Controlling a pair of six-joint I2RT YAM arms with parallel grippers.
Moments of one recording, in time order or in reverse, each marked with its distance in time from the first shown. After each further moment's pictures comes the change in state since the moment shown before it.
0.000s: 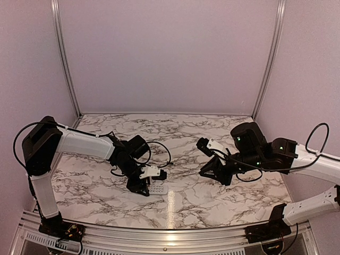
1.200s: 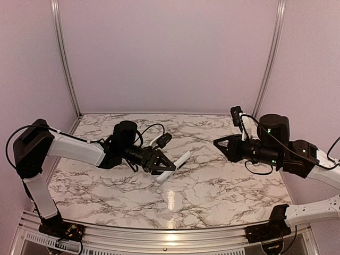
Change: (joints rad) left arm 0.021 -0.108 -0.153 0.940 0.709 -1.506; right arm 0.000 -0.196 -0.016 0.163 0.336 0.505
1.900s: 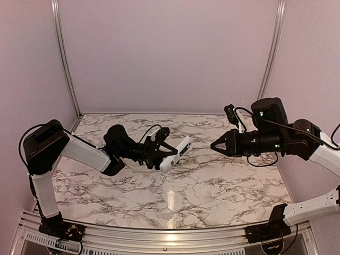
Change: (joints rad) left arm 0.003 0.137 -0.081 0.861 -0.074 -0.828; right arm -0.002 0.136 0.277 -0.344 -0.134 0.237
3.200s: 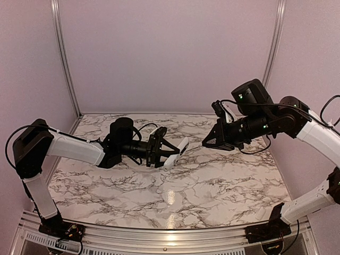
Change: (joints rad) left arm 0.002 -0.130 0.054 -0.555 -0.137 0.289; right arm -0.017 0.243 0.301 -0.251 -0.103 0.098
